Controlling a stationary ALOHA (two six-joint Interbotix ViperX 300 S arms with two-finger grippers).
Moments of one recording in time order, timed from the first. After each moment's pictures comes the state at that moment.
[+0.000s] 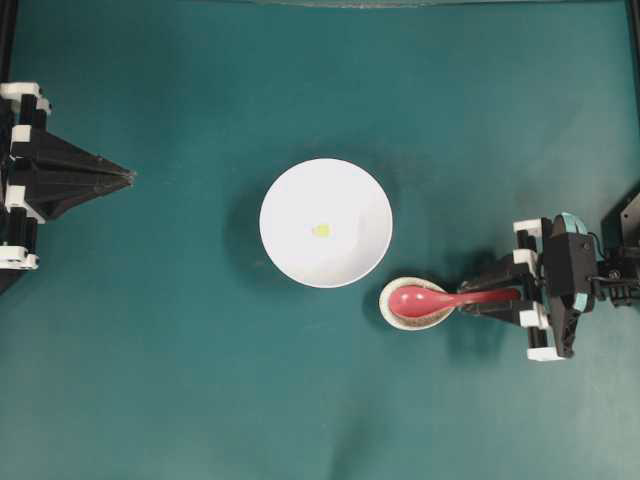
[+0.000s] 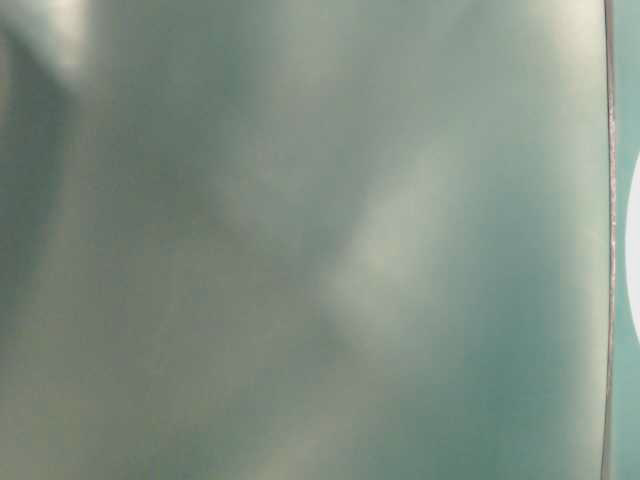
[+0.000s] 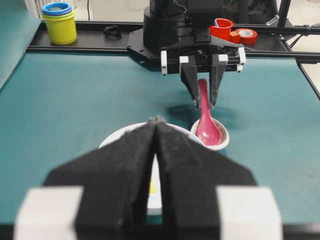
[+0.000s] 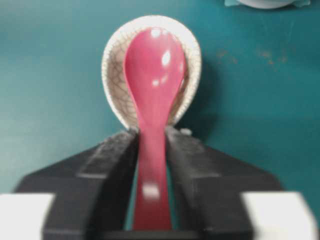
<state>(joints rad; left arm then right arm) 0.03 -0.95 1.18 0.01 -0.19 -0.01 0.42 -0.07 1.30 0.46 -0.80 -0.05</state>
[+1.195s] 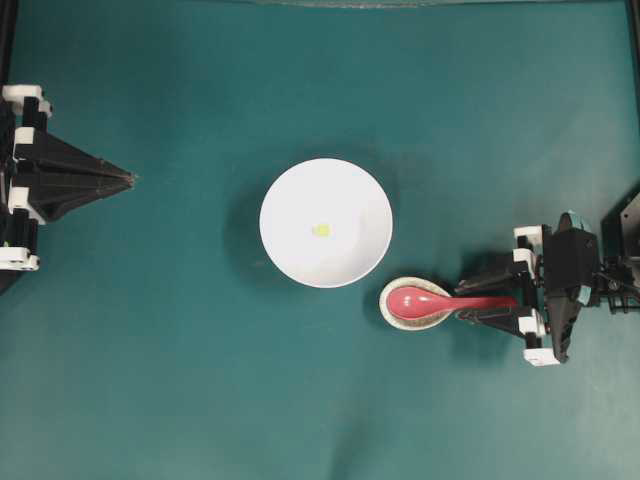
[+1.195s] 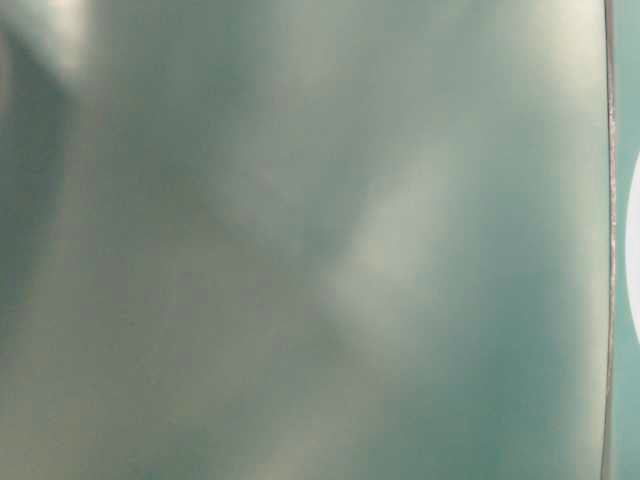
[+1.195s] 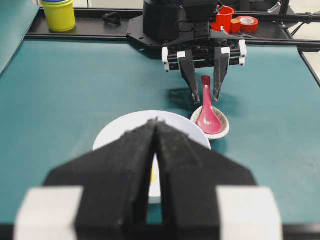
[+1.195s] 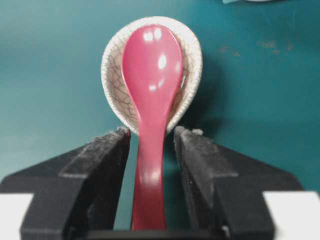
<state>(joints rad) 0.03 -0.95 1.18 0.01 -0.16 -0.01 0.47 0.11 1.32 0.47 -1.06 0.15</state>
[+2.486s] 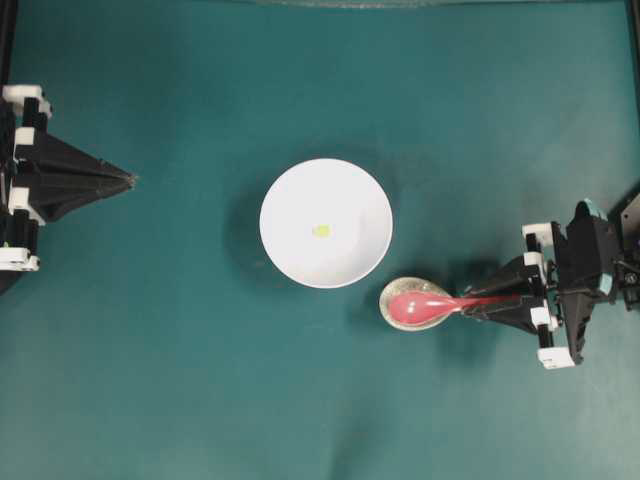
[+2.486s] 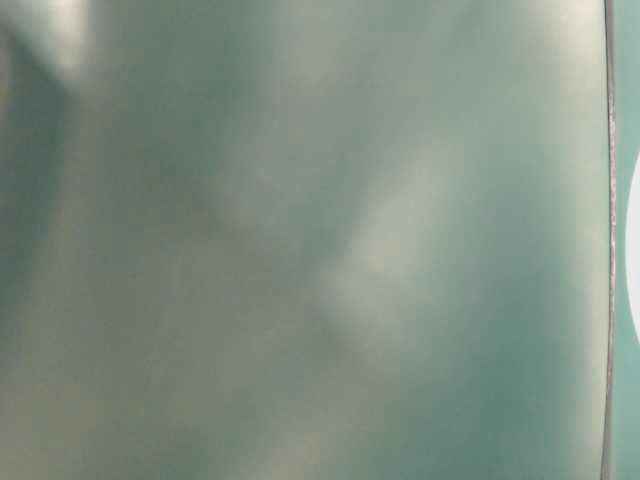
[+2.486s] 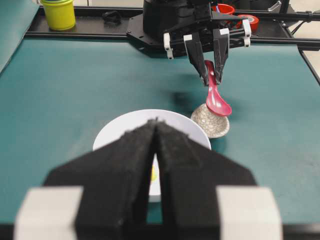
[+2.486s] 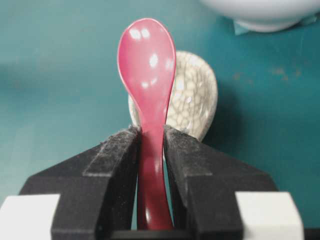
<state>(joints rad) 0.03 -0.95 1.18 0.01 -0.15 -0.01 0.48 -0.09 1.33 0.48 -0.92 0.13</state>
